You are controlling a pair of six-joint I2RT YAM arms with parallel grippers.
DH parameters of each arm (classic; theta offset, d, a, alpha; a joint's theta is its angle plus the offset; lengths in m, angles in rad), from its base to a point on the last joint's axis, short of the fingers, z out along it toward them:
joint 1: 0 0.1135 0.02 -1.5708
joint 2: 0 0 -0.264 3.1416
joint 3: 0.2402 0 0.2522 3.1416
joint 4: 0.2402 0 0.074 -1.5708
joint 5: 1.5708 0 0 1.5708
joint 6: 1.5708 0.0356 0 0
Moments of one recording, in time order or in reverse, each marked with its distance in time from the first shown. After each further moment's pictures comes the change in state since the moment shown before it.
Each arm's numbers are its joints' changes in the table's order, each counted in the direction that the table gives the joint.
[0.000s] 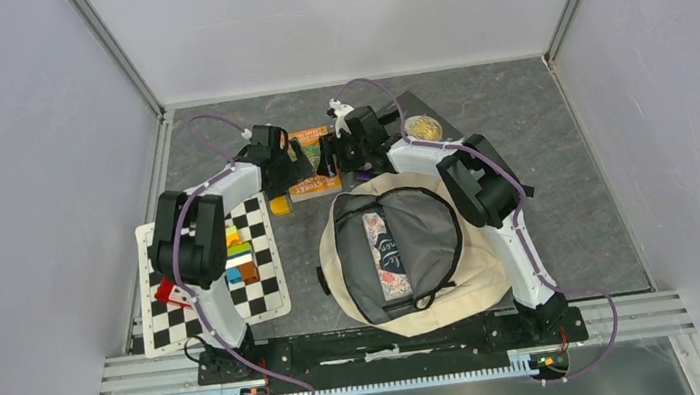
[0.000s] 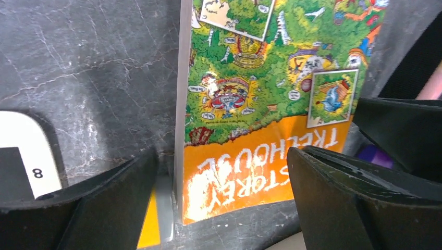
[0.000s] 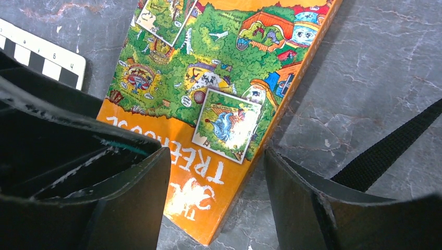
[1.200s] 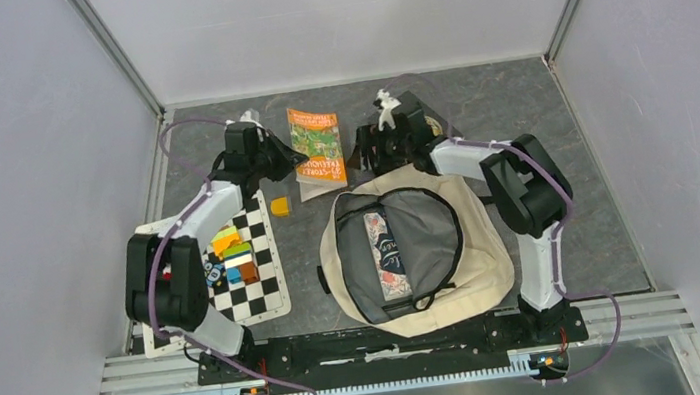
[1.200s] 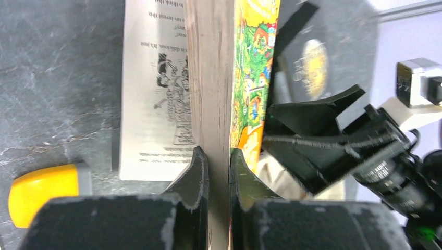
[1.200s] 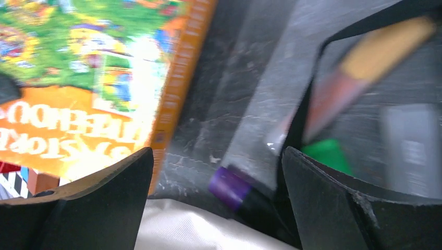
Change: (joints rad) left arm 0.035 -0.225 -0.145 -0.209 0.265 -0.139; right arm -0.114 -0.257 -0.362 -0.133 -0.051 0.073
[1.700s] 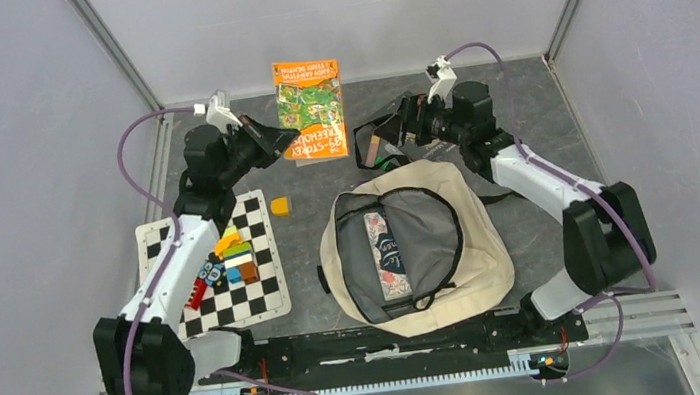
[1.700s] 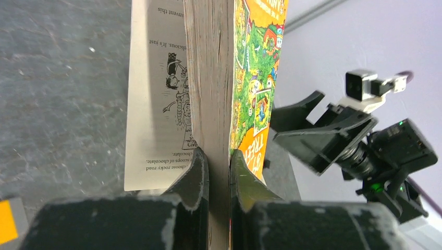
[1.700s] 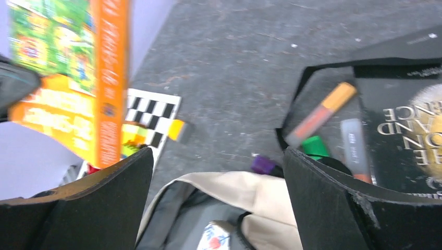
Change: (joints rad) left arm 0.017 -0.375 -0.035 -0.112 0.109 -0.040; right arm -0.166 -0.477 -0.215 -0.035 -0.095 0.054
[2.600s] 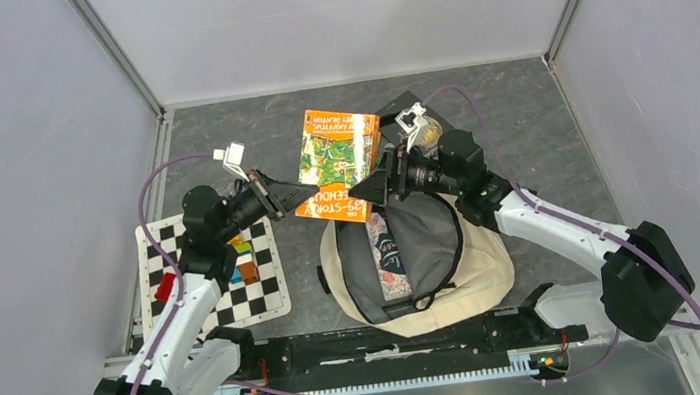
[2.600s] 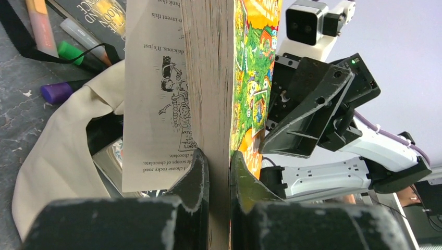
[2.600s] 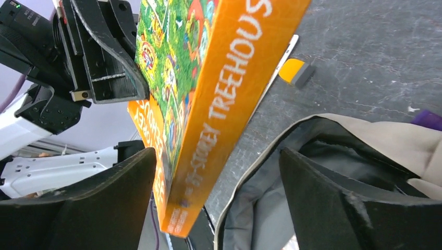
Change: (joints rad) left arm -0.004 -0.342 -0.430 -0.259 0.383 -0.158; right arm 0.277 -0.307 -0.259 -0.091 -0.090 0.187
